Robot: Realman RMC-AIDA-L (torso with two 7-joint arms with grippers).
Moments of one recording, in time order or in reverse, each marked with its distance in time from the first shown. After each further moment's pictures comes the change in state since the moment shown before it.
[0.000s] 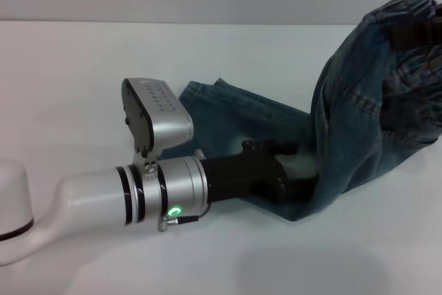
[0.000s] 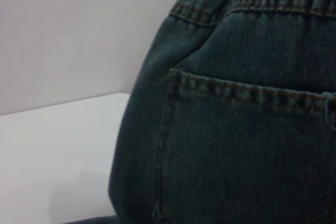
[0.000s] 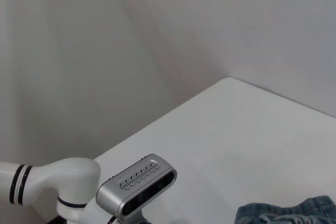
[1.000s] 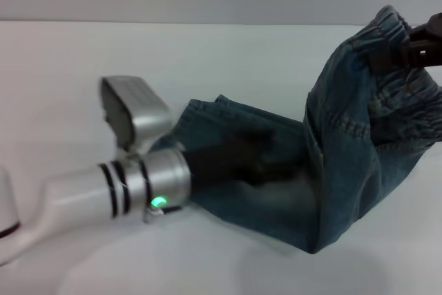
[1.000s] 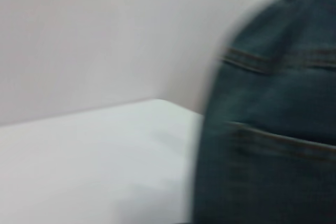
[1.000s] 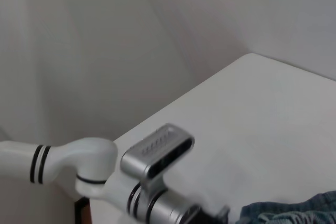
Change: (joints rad) left arm 0.006 0.012 -0.021 -0.053 -0.106 -0.030 0.074; right arm 0.018 -0.014 -0.082 0.134 -0.006 0.035 -0.042
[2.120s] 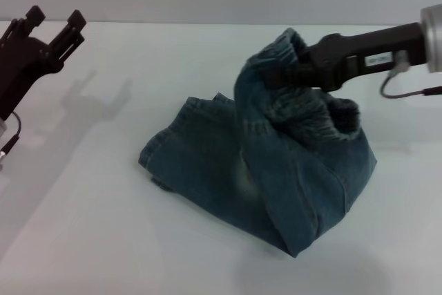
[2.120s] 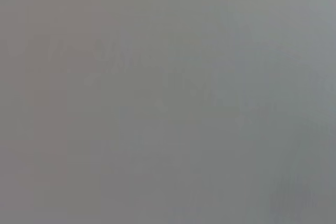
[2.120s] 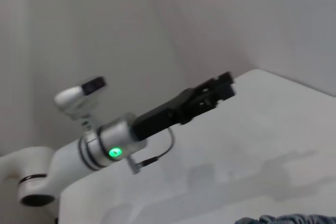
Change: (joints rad) left arm 0.193 0.001 -0.747 -0.106 -0.085 0.299 0.337; right arm 0.035 0.153 -0.139 0.171 0.006 0.337 -0.205
